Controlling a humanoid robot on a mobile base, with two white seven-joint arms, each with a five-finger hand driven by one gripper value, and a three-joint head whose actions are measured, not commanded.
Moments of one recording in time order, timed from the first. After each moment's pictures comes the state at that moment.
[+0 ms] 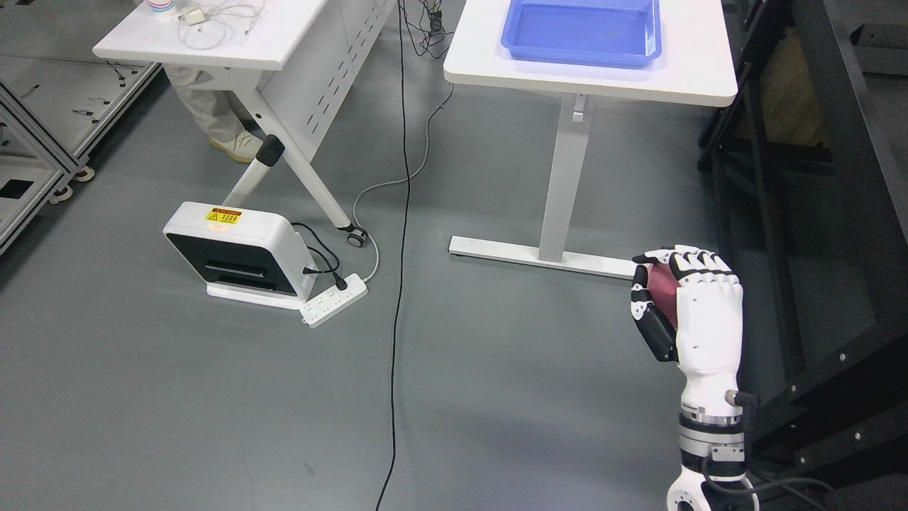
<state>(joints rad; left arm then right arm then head) 0.00 0.00 0.04 0.00 0.00 -0.11 -0.08 0.17 0.00 0.18 -1.72 1.10 -0.23 -0.59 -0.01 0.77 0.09</state>
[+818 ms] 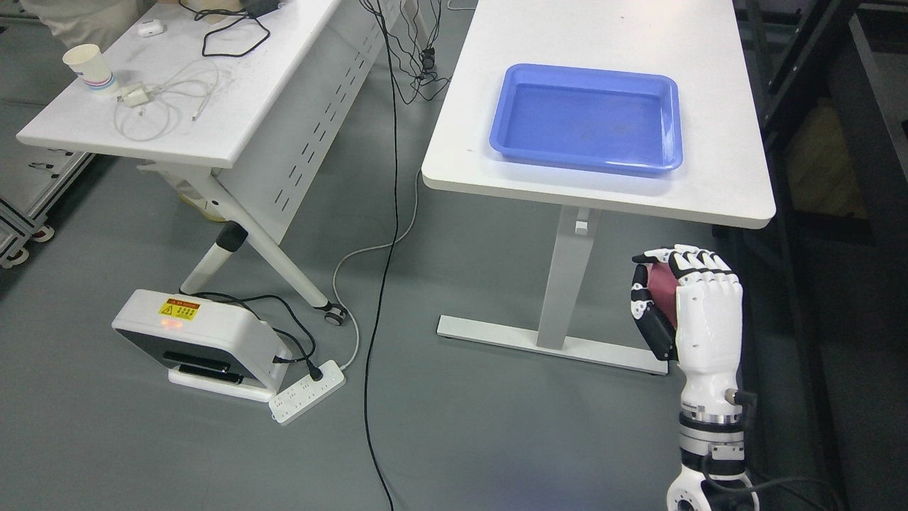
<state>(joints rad) 0.00 0.00 0.04 0.00 0.00 -0.11 -0.08 0.17 0.00 0.18 -1.72 1.10 -0.23 -0.58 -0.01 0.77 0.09</state>
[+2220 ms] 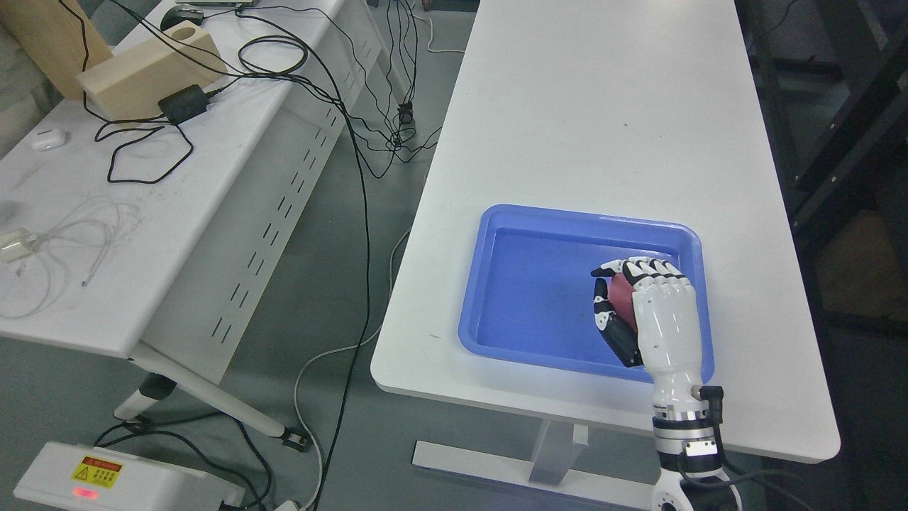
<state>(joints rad) 0.00 0.00 0.04 0.00 0.00 -0.11 -0.08 0.17 0.00 0.25 -1.71 1.11 -0.21 -0.45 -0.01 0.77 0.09</state>
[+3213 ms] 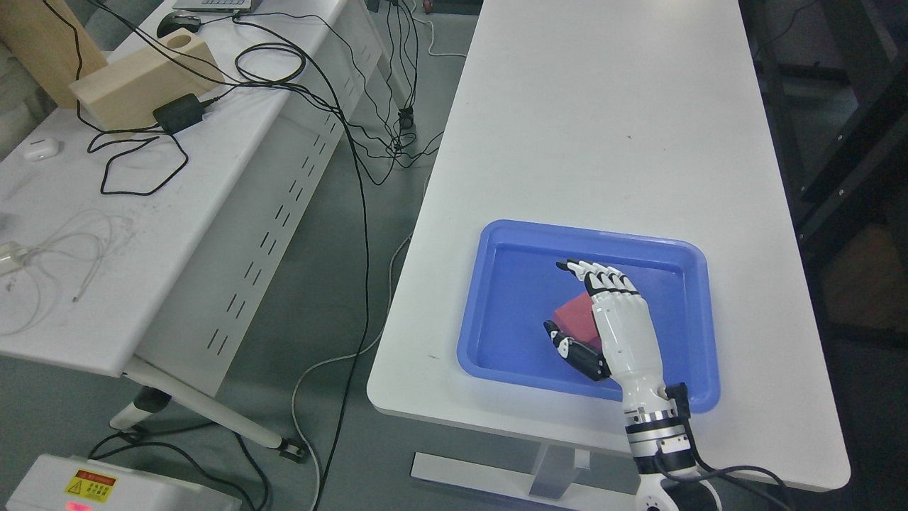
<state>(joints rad) 0.00 0.00 0.04 0.00 0.00 -0.11 -0.08 0.17 0.00 0.31 -1.71 0.97 -0.18 -0.27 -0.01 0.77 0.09</state>
